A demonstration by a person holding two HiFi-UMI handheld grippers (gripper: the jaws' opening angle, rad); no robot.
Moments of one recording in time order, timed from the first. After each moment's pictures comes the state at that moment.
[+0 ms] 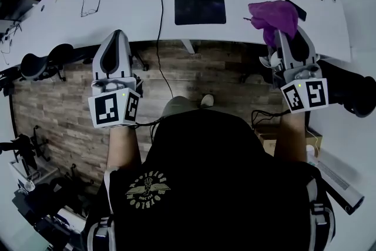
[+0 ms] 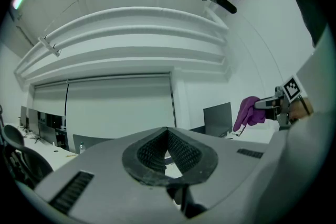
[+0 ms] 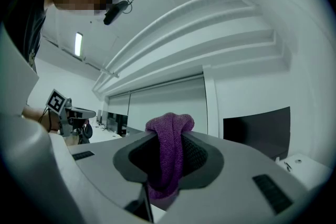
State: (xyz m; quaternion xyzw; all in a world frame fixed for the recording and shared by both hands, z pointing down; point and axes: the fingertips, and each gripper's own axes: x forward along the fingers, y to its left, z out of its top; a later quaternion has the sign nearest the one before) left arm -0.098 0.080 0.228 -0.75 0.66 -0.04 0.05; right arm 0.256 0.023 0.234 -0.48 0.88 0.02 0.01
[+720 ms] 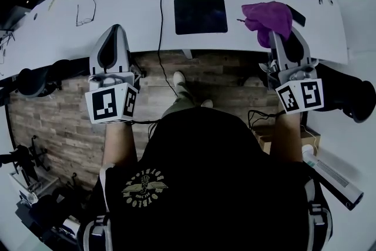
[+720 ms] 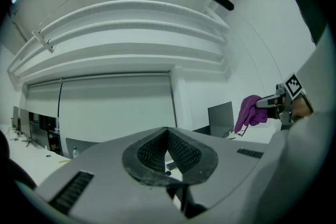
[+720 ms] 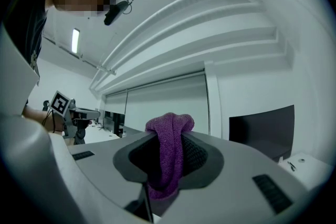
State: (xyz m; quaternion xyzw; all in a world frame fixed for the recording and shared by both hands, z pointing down) left arm -0.136 0.017 0.229 -0.76 0.64 -0.04 0.06; right arm 0.210 -0.015 0.237 -0.49 0.87 0.01 0.00
